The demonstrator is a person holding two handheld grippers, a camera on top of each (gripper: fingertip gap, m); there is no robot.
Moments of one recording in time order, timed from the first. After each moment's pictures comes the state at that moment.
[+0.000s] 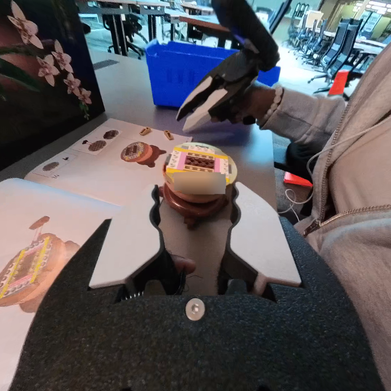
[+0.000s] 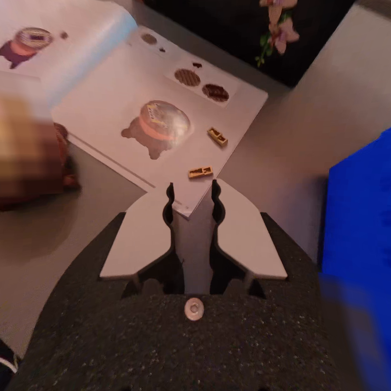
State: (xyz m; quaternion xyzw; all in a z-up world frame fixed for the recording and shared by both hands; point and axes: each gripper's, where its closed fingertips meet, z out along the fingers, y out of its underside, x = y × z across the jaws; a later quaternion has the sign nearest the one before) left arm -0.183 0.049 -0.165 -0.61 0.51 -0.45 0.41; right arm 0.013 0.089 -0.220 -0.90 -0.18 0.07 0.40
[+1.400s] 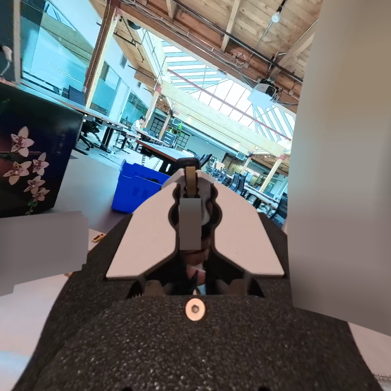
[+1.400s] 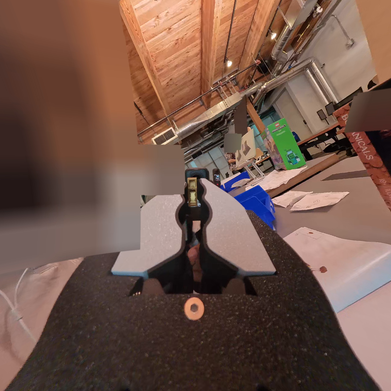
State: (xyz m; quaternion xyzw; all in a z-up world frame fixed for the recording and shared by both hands) left arm -0.145 0.081 -0.041 -0.49 0.33 -0.71 0.39; right arm -0.146 0.094 -0.041 -0.50 -0.11 0.64 0.58
